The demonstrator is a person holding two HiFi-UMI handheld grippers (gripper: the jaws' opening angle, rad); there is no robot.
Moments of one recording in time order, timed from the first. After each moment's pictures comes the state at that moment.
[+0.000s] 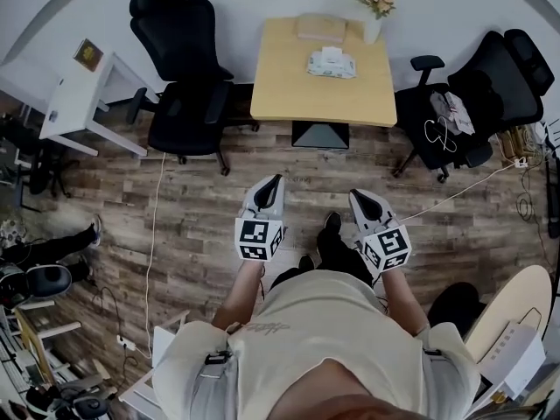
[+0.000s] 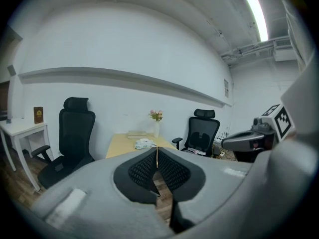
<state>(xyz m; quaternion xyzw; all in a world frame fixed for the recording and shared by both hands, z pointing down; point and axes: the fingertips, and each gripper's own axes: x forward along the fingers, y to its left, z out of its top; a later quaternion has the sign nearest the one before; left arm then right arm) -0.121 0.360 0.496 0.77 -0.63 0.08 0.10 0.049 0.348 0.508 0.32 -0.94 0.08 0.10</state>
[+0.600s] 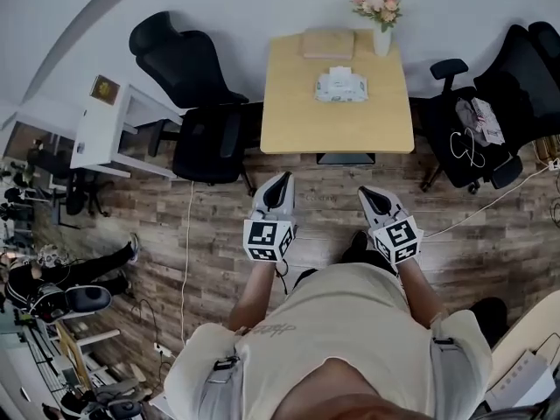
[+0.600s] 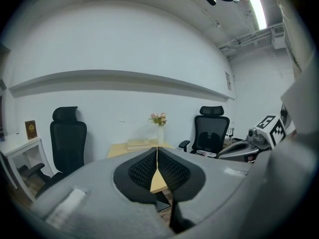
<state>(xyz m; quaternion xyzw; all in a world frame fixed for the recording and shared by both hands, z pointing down) -0.112 0.202 0.465 0.76 -0.64 0.11 0.07 0.047 0.189 0.534 0.28 -0.95 0.10 0.10</state>
